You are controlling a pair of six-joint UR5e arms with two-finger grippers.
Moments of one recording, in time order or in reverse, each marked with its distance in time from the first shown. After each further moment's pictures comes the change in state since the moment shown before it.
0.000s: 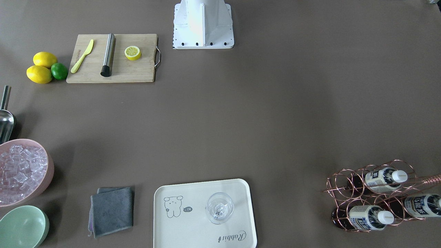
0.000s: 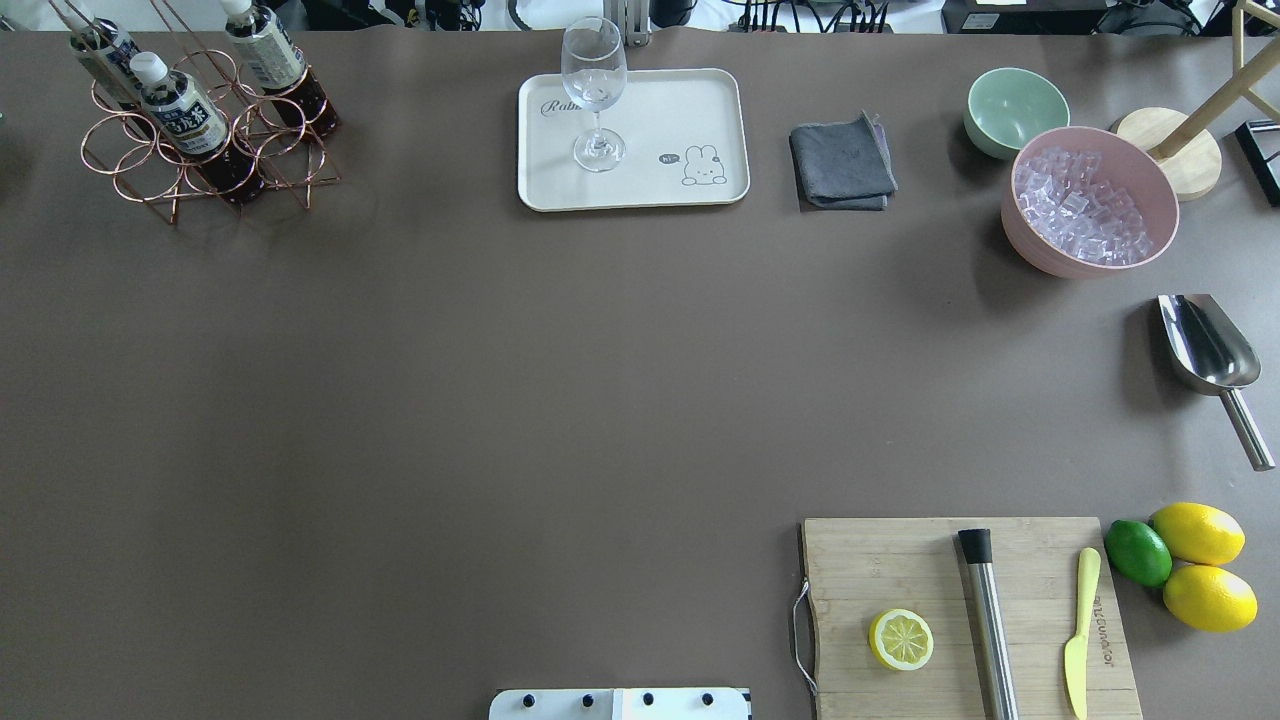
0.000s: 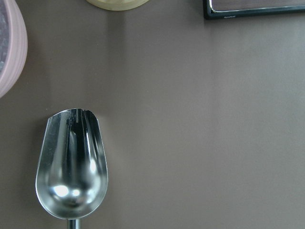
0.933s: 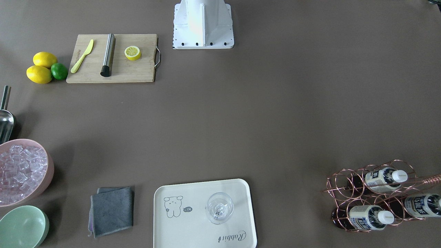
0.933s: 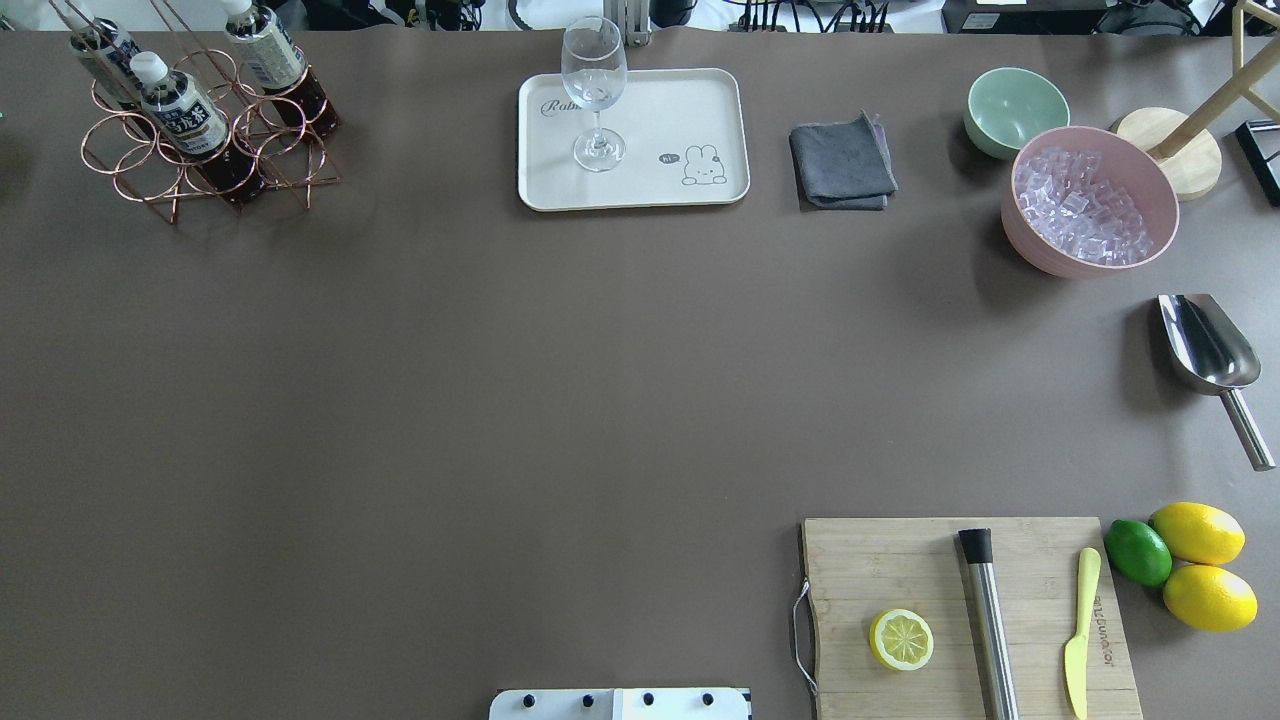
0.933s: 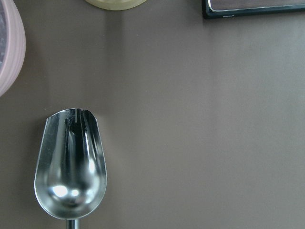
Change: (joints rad) left arm 0.016 -0.306 0.250 -0.005 0.035 0.538; right arm 0.002 0.000 -0.003 0.000 0.000 0.000
